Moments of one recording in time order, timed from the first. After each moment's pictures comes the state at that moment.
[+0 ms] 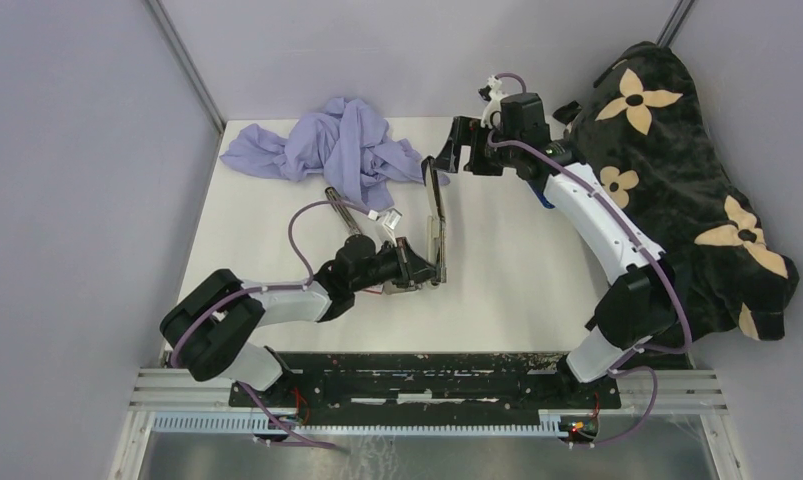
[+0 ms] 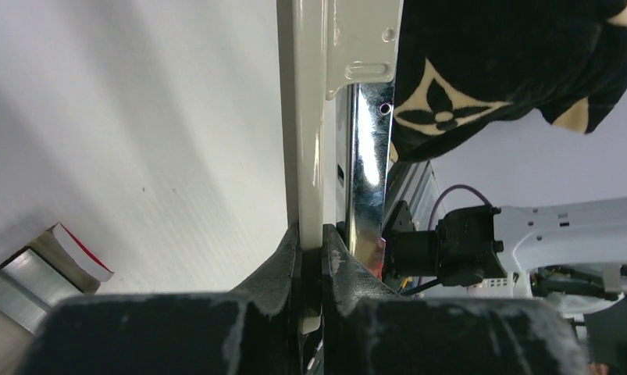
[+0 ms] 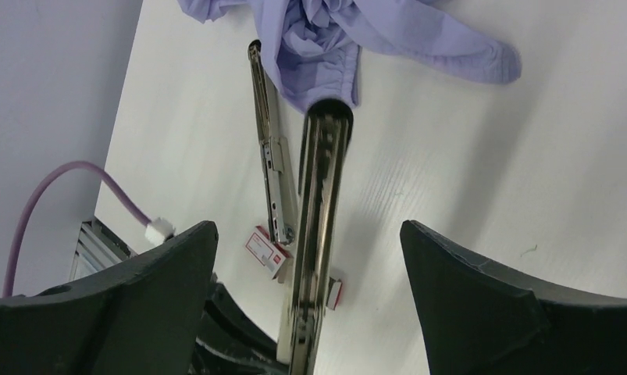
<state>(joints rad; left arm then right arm) -0.79 1.47 0.52 0.71 0.32 -0.88 0.38 1.66 1.61 -0.53 -0.34 0.43</state>
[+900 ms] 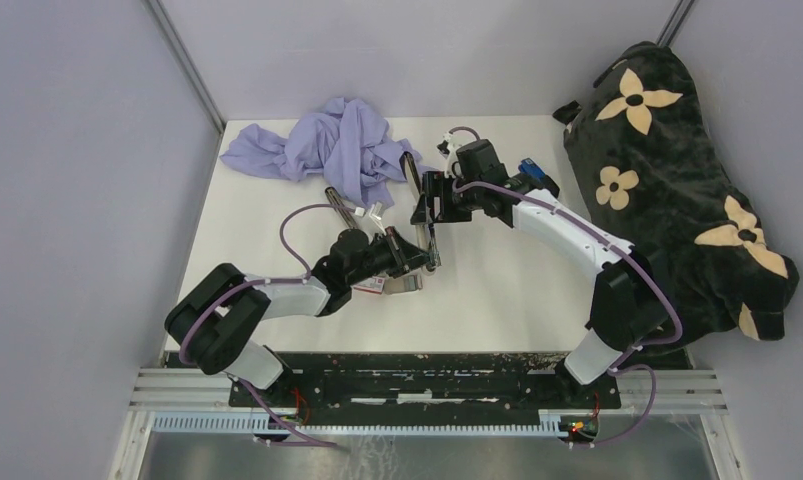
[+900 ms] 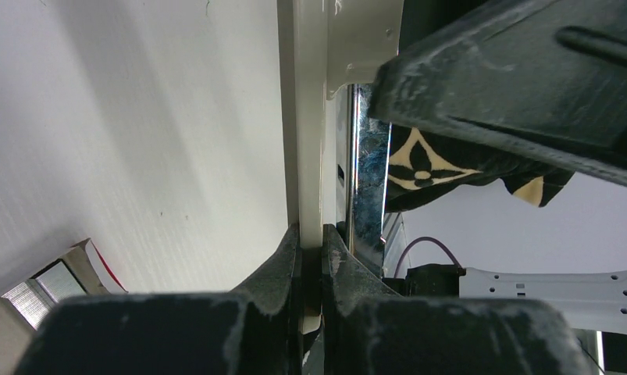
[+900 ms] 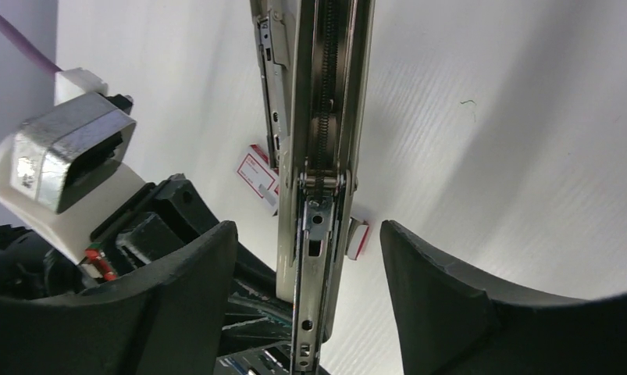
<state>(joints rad) -0.71 1.51 0.52 0.77 0.28 -1.05 0.55 1.63 1.34 -0.45 -0.33 0.46</state>
